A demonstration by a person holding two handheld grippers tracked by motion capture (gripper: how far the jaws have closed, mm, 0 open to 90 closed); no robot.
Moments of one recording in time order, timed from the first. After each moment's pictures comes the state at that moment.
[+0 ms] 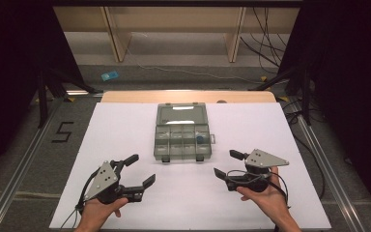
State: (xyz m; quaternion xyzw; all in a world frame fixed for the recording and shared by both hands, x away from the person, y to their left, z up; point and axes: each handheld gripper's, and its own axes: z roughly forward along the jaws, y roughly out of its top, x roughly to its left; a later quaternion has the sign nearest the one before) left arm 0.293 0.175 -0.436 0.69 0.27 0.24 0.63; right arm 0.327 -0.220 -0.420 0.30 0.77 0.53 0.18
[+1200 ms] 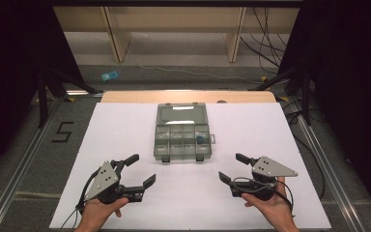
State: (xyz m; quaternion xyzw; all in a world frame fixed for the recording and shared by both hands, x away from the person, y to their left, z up) left arm 0.293 0.174 -0.436 0.69 0.27 0.24 0.63; right arm 0.309 -0.230 -0.422 0.31 0.75 0.54 0.20
